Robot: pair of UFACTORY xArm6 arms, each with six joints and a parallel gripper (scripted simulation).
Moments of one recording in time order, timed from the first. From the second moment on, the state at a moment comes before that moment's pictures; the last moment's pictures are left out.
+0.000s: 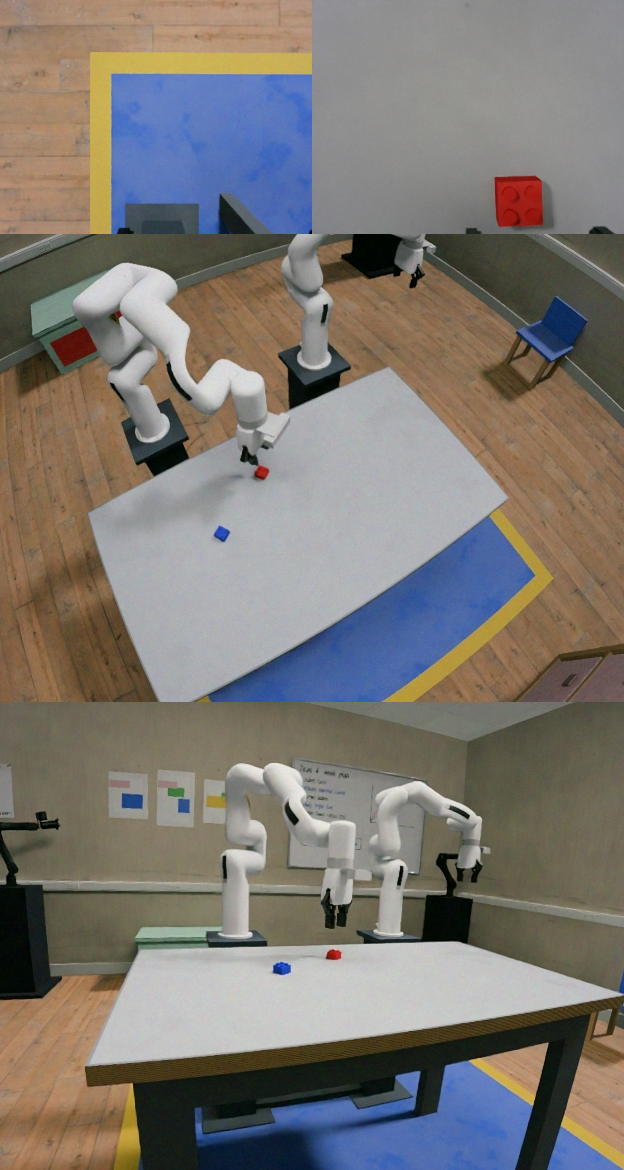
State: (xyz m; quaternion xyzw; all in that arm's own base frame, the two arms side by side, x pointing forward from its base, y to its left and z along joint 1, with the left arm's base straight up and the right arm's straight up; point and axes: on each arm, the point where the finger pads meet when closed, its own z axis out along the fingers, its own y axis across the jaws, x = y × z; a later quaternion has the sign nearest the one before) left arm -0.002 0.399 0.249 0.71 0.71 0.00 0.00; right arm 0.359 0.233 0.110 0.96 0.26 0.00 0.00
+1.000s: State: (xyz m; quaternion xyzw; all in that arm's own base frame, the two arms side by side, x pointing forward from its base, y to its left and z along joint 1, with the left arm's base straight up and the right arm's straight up) left arm -0.002 0.399 0.249 0.71 0.71 0.00 0.00; right arm 0.367 0.230 0.055 0.96 0.28 0.00 0.00
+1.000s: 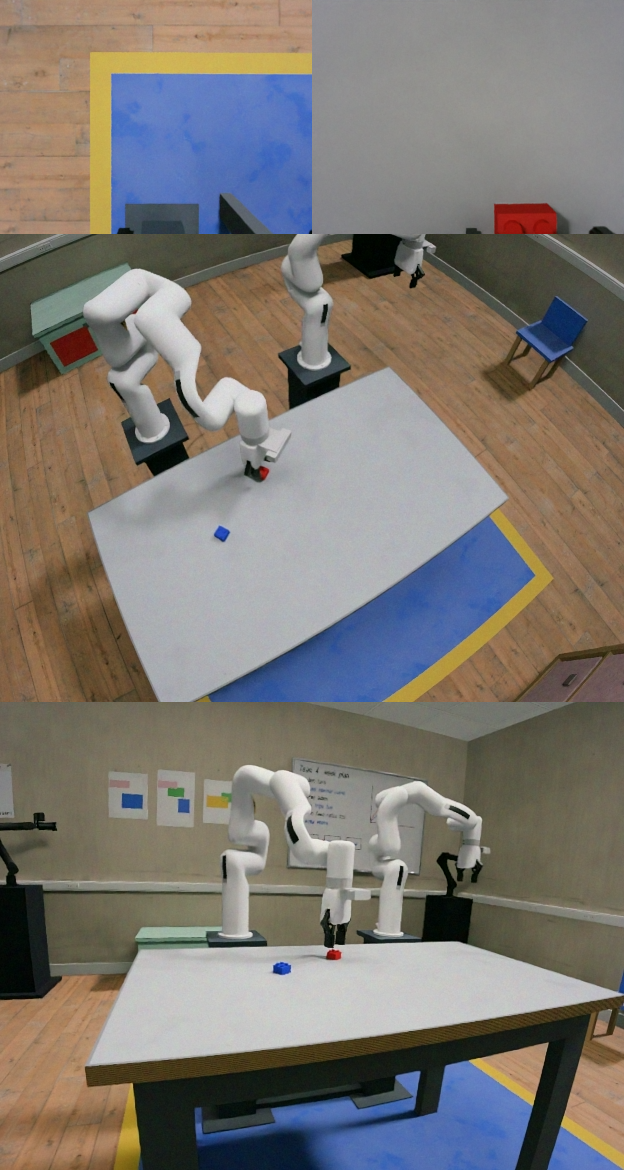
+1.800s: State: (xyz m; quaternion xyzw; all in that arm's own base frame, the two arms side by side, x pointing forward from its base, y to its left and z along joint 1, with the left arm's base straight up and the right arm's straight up) left arm -0.002 0.399 0.249 0.71 0.71 0.00 0.00; right arm 0.368 0.230 0.044 0.96 0.28 0.00 0.00
